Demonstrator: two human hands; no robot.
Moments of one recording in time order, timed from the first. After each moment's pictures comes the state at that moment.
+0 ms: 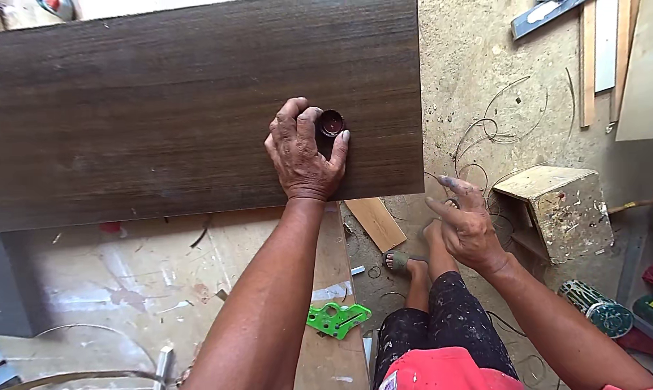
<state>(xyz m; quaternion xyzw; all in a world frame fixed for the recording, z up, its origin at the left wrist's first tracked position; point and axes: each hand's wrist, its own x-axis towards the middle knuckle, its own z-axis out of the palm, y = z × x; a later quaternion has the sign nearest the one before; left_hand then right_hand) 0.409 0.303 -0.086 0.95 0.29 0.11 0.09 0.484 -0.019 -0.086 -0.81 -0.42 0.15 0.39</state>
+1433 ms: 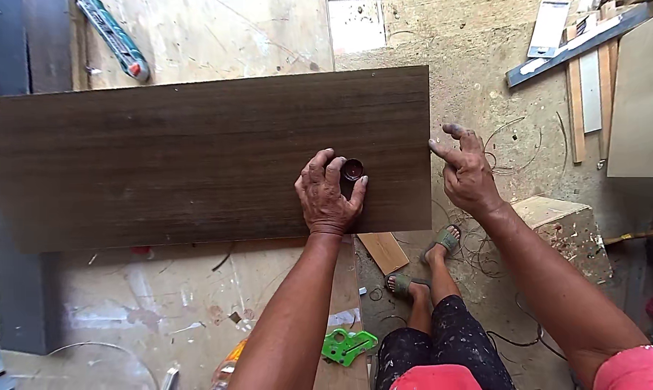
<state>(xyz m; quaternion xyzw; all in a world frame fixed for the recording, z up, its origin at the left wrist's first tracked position) 0.406 0.301 -0.089 0.95 0.28 0.12 0.10 0.611 0.086 -0.089 -0.84 -0.40 0.13 0.35</state>
